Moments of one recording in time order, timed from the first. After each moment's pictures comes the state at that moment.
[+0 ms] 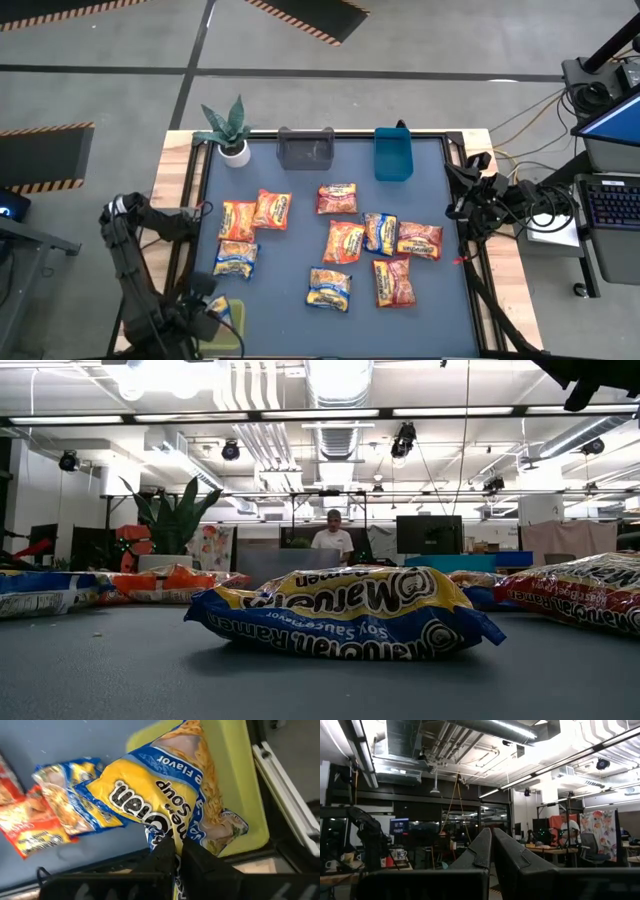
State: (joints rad) left arm -1.09 1.72 1.64 -1.57 -0.03 -0.71; right arm 0.24 0.07 0.16 0.55 0.60 -0.42
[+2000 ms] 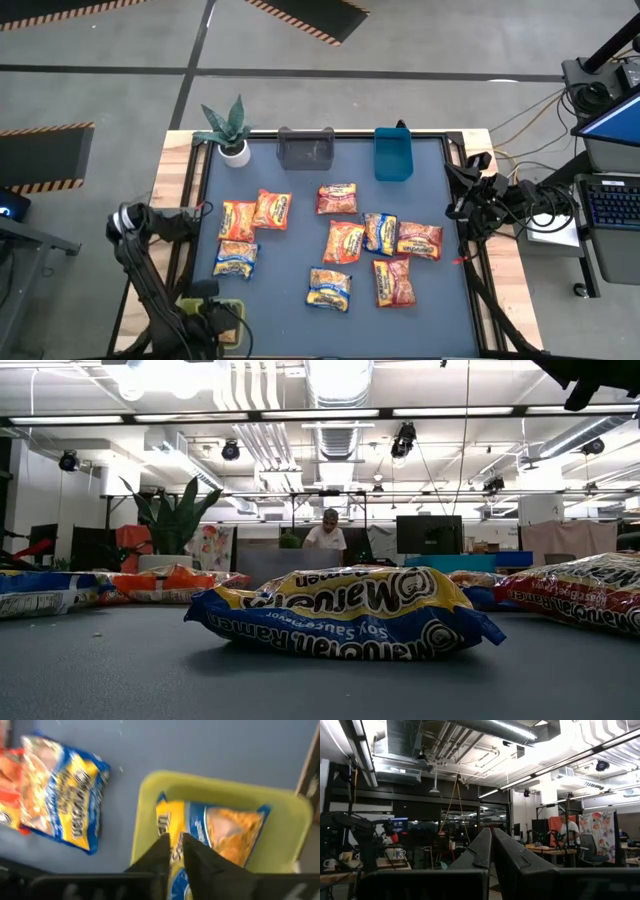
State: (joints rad) left arm -1.08 1.82 1.44 -1.31 -0.21 -1.25; right arm 0.24 0.07 0.16 0.56 0.60 -0.43
